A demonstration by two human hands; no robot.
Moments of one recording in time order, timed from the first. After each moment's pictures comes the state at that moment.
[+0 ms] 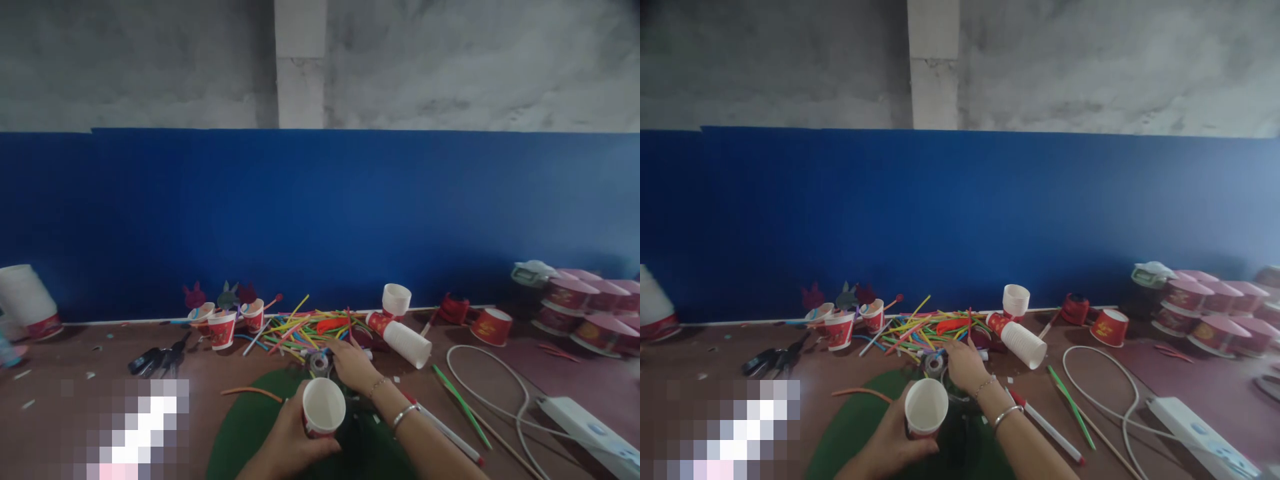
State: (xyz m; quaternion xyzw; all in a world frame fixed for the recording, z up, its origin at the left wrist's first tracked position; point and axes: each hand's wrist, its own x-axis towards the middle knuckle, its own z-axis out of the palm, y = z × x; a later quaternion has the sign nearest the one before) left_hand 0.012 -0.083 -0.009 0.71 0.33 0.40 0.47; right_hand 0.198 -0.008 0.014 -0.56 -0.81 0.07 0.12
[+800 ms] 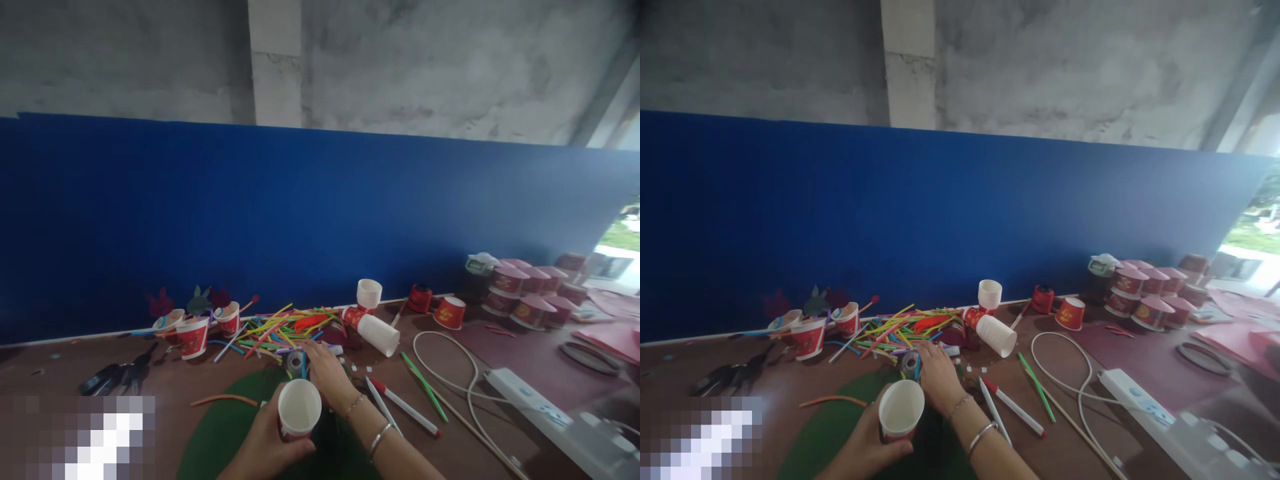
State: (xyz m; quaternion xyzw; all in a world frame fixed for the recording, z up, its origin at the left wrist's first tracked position) left_hand 0.013 -0.088 -0.007 0.72 0.33 0.38 0.48; right_hand 0.187 -0.039 0.013 -0.58 -0.79 0.06 0.20
